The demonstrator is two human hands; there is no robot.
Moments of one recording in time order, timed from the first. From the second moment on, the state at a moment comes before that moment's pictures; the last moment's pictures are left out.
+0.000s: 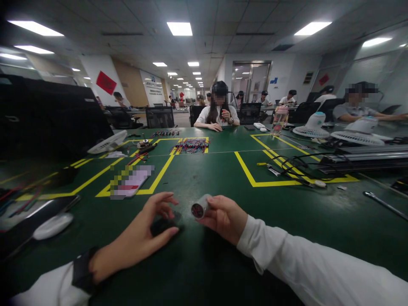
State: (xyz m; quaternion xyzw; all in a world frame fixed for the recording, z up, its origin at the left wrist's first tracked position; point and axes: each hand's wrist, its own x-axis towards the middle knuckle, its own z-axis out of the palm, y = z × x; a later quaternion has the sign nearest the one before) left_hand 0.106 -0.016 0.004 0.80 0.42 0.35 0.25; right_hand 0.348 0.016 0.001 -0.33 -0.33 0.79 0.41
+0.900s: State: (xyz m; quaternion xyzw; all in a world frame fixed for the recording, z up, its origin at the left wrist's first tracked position) left_hand 0.149 0.000 0.015 0.73 0.45 0.36 0.38; right_hand 0.336 0.010 -0.006 -0.30 -0.45 0.74 0.40
